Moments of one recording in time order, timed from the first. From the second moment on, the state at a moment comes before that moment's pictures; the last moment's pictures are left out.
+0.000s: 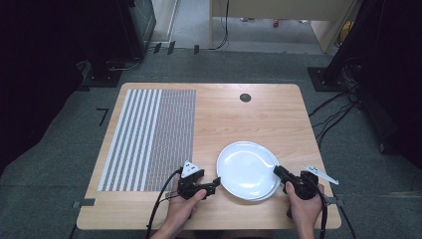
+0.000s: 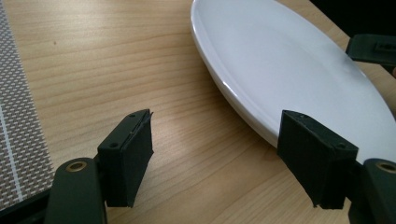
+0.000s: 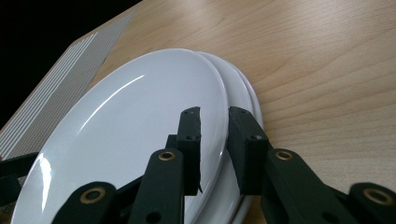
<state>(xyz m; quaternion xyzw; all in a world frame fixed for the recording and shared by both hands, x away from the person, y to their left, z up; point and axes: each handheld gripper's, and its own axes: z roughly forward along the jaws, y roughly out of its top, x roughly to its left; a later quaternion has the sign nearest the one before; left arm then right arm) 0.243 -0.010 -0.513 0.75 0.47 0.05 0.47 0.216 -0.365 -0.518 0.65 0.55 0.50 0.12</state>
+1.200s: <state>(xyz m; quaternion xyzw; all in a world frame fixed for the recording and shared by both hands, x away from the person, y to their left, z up) 0.251 -0.012 -0.514 0.72 0.48 -0.03 0.49 0.228 -0.346 -0.525 0.65 0.57 0.49 0.11</state>
